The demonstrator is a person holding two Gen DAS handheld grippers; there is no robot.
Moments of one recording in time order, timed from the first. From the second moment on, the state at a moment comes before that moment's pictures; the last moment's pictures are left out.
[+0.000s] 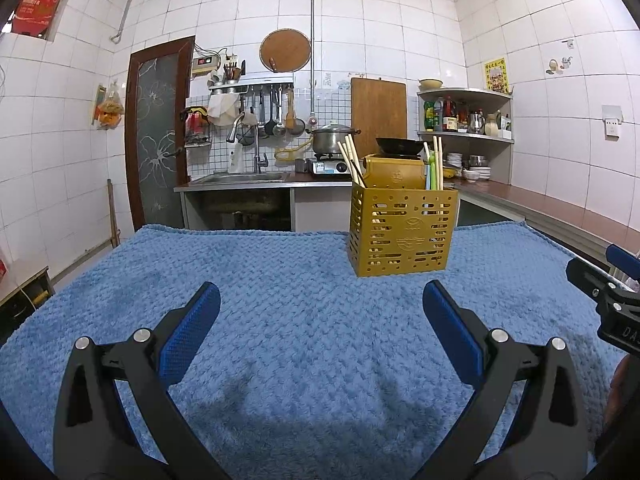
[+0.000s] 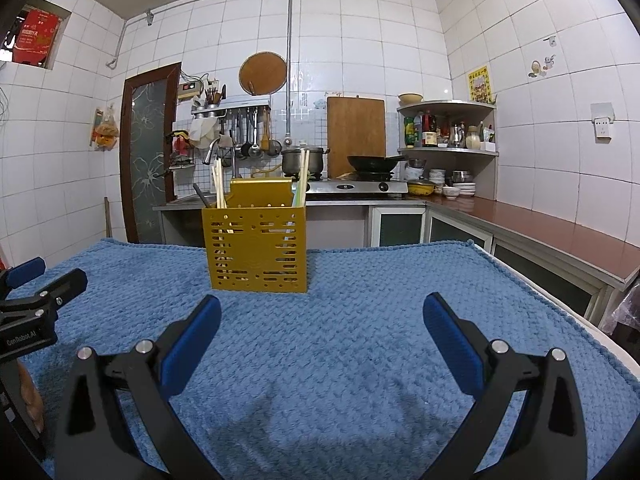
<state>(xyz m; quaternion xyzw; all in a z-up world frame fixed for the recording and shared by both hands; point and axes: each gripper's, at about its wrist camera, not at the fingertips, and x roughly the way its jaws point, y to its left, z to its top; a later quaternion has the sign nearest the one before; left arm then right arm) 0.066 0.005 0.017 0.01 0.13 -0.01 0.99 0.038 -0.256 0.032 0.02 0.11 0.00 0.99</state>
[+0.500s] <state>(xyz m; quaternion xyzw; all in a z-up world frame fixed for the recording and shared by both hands) 0.066 0.005 0.018 0.01 0.13 -0.01 0.99 0.037 -0.255 0.033 0.02 0.11 0.00 0.99</state>
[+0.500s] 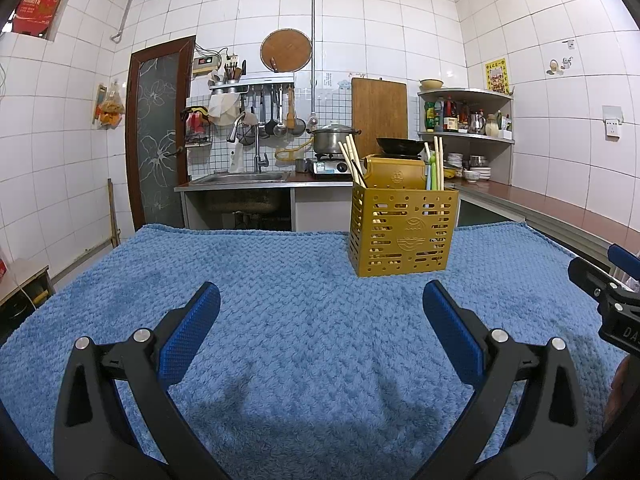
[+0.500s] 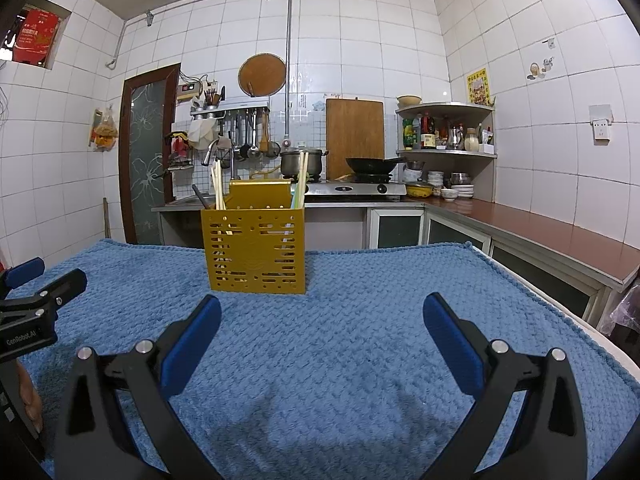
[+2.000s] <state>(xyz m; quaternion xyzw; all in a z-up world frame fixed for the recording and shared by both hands) 0.066 0.003 0.017 0.01 0.14 -0.01 0.99 0.035 -0.255 0.037 0.02 0.10 0.00 0.99</state>
